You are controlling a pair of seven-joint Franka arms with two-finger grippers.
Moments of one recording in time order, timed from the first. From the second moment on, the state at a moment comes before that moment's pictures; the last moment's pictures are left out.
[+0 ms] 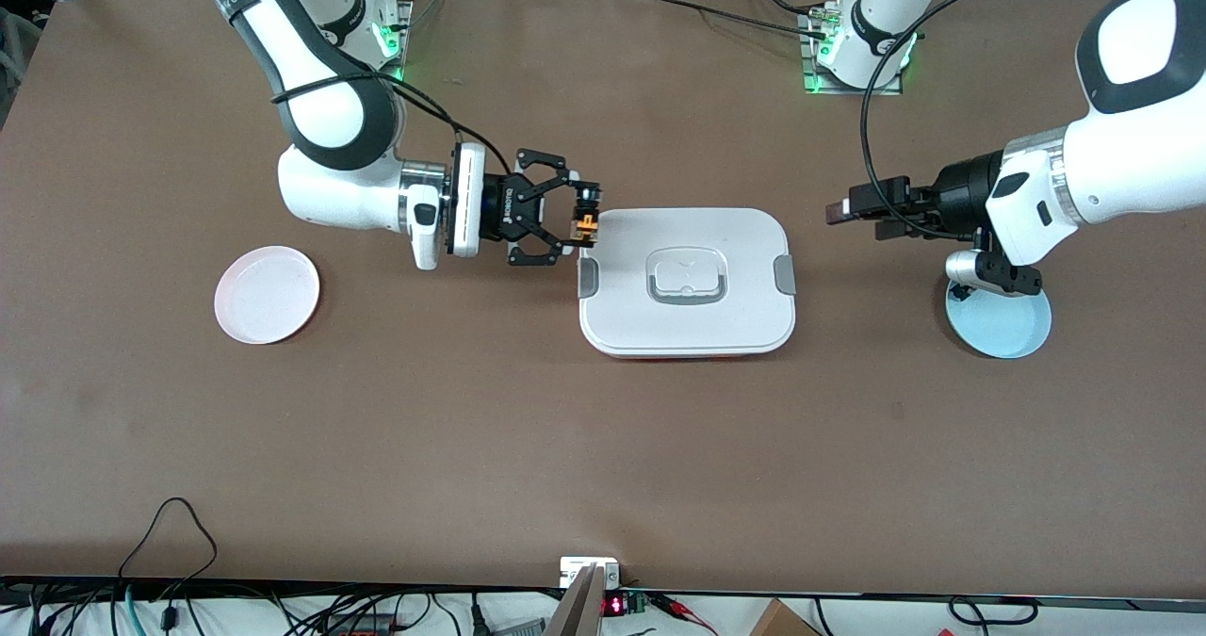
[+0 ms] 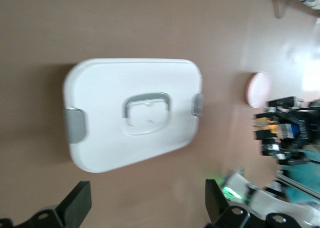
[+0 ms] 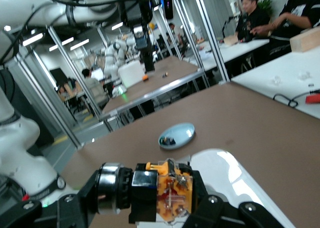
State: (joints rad) left arm -0.02 0.18 -0.10 -1.59 -0.70 1.64 -0.06; right arm 0.12 0.33 0.47 -1.88 1.65 2.23 -1.75
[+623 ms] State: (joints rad) left arm -0.03 0.13 -0.29 -1.74 -1.13 1.90 -0.06; right arm 0.19 0.36 0.47 -1.81 1.84 2.24 -1.84
